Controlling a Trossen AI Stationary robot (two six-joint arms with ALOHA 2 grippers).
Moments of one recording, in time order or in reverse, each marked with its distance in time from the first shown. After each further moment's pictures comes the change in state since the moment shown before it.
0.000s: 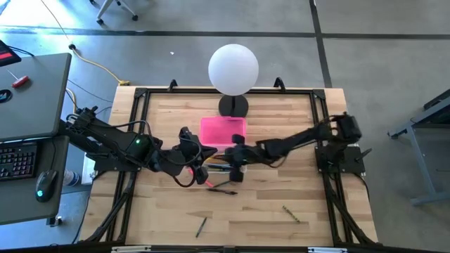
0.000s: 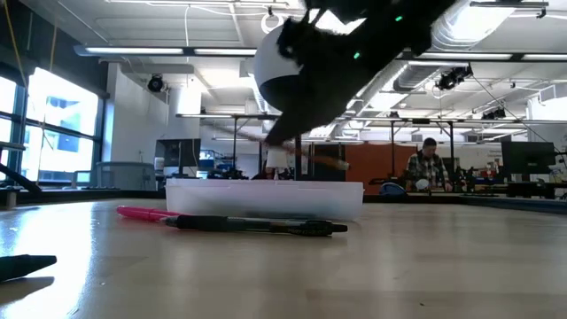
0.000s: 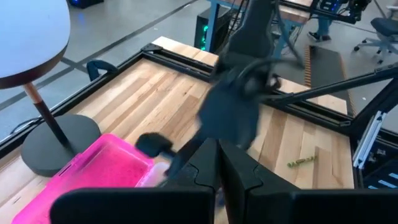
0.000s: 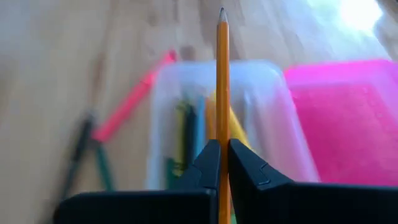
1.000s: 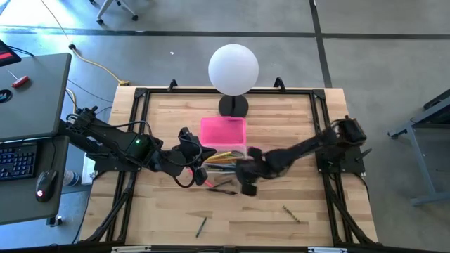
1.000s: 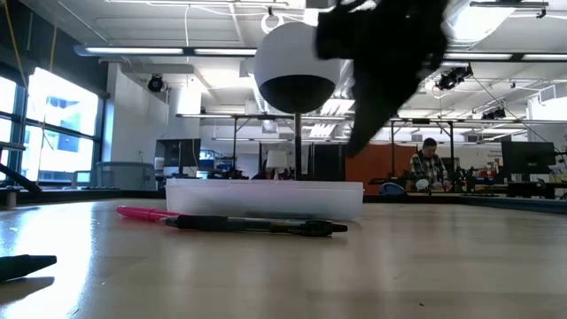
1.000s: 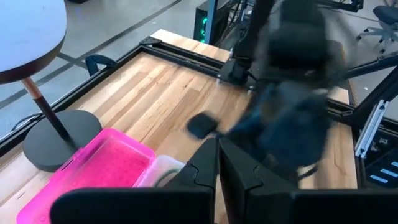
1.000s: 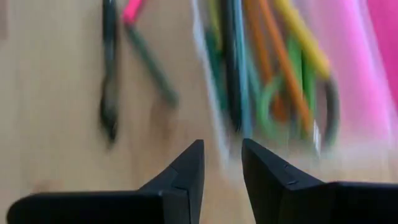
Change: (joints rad) left arm 0.000 0.000 0.000 -0.032 0.018 0.000; right arm 0.167 -0.015 0.156 -0.618 0.025 0.362
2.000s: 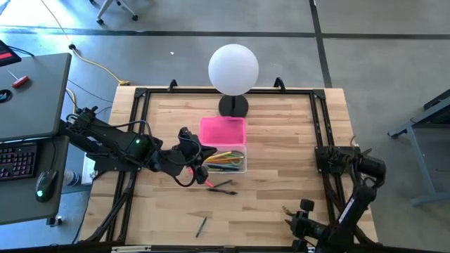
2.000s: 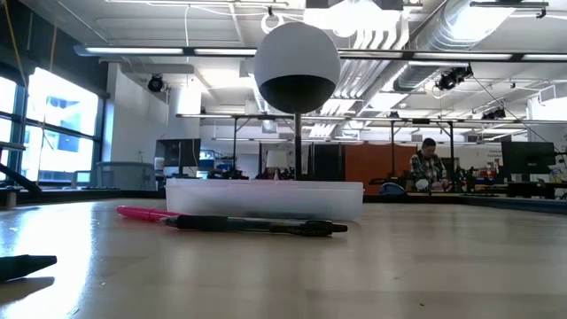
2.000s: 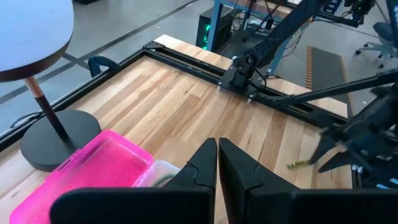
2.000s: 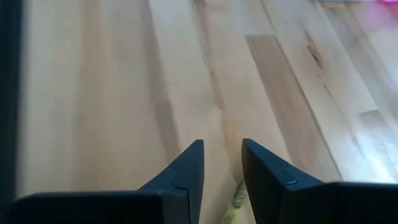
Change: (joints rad) left arm 0.000 0.000 0.000 0.023 -0.023 -0.034; right arm 0.903 0.182 -0.002 -0.372 0.530 0.989
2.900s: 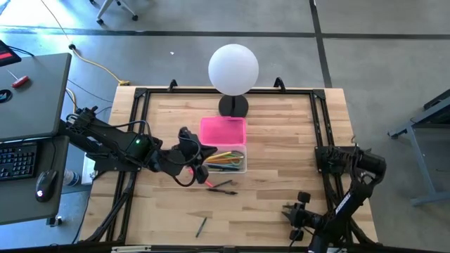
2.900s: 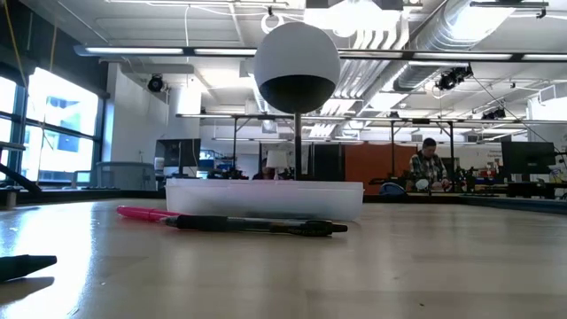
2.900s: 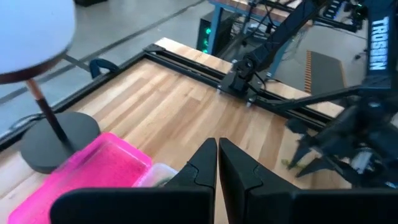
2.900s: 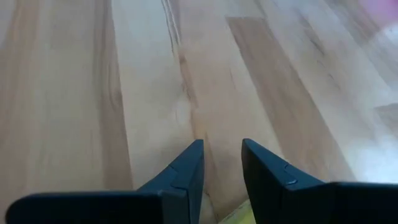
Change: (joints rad) left arm 0.000 0.000 0.000 0.014 -0.009 0.000; right arm -0.021 -0.037 -0.244 0.271 0.084 -0.042
